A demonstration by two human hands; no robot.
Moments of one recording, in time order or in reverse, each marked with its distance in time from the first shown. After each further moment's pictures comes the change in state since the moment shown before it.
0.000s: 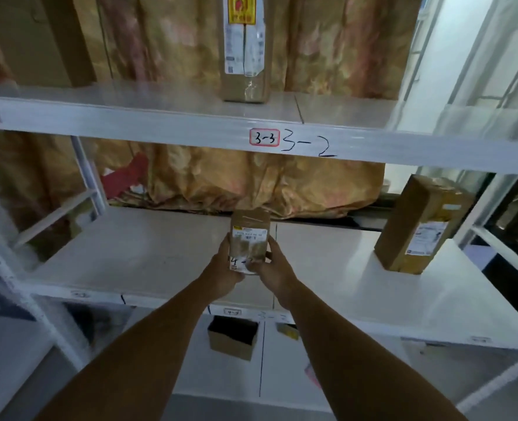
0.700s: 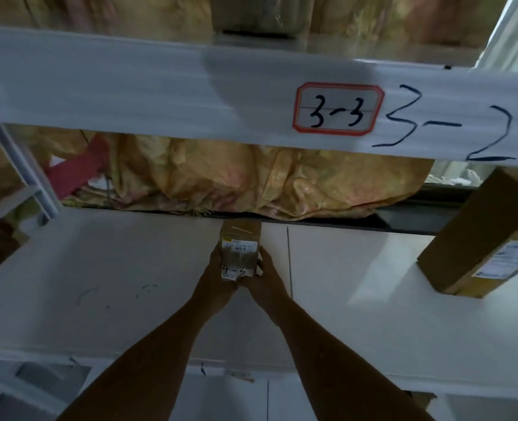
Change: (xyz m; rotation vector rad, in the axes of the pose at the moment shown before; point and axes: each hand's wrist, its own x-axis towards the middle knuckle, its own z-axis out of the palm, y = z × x) left_hand 0.181 -0.111 -0.033 0.044 0.082 -0.033; right_hand 0.212 0.110 0.066 0.103 -0.015 0.045
